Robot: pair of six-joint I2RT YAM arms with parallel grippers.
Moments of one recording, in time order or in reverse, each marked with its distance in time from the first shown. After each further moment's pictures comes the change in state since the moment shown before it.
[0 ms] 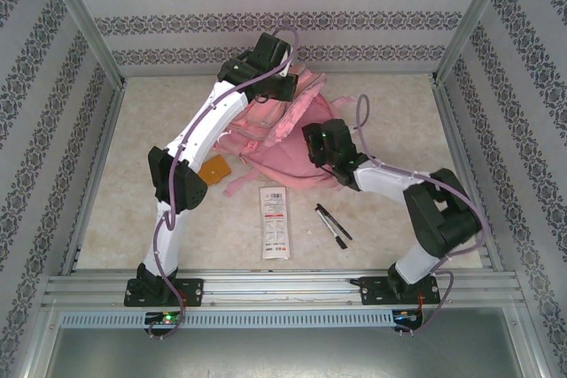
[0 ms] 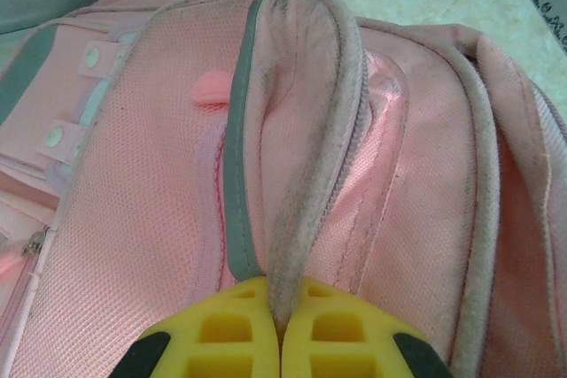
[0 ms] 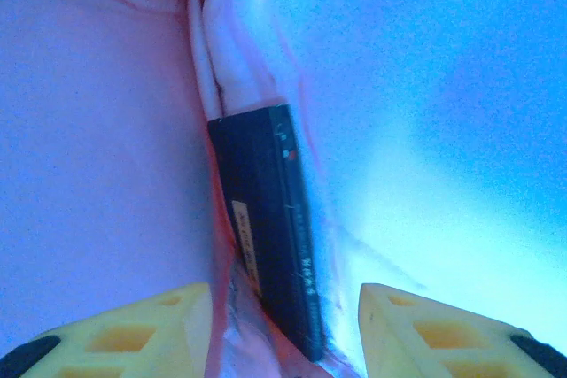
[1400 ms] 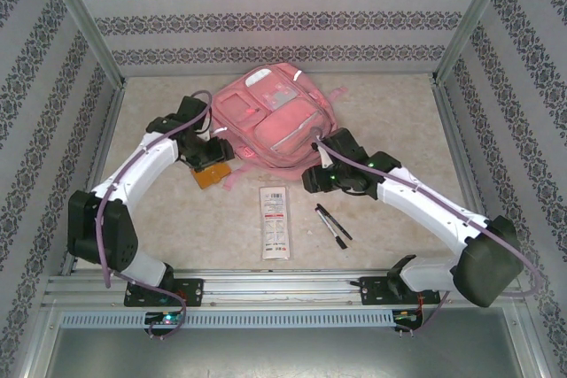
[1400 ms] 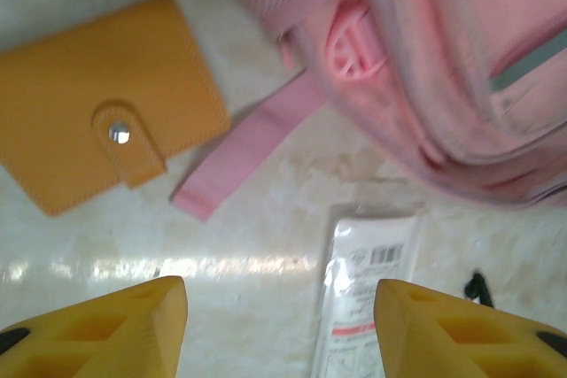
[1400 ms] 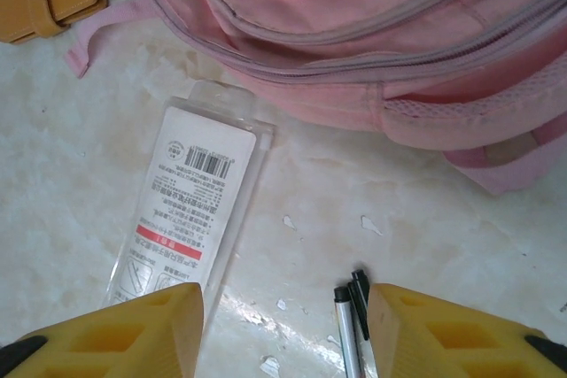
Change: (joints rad) left arm 0.278 -0.712 -1.222 0.116 0.200 -0.328; right arm 0.167 -0.293 0.171 -0.921 -0.093 -1.226
